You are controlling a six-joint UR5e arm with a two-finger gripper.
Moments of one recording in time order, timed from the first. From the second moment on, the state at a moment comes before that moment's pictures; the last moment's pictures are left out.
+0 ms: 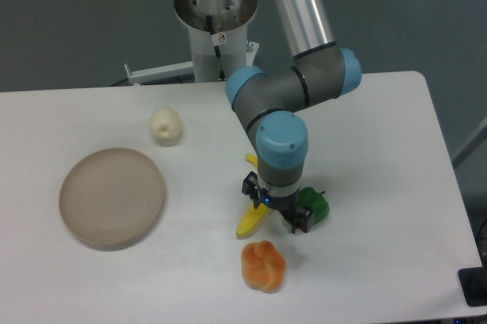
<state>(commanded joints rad) 2.20 -2.11 -1.63 -0.91 1.58 0.98</state>
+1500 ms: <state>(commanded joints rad) 2.18 -2.05 -1.68 -0.93 1.58 0.90</state>
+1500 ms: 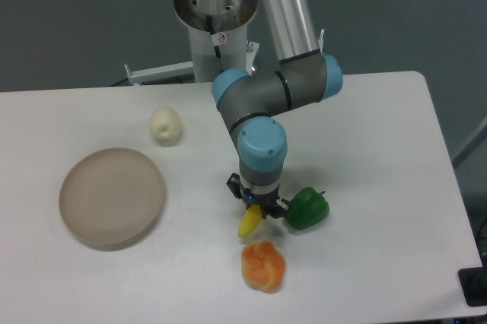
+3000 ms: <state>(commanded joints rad) 2.34 -2.10 -1.42 -1.07 1.63 1.24</state>
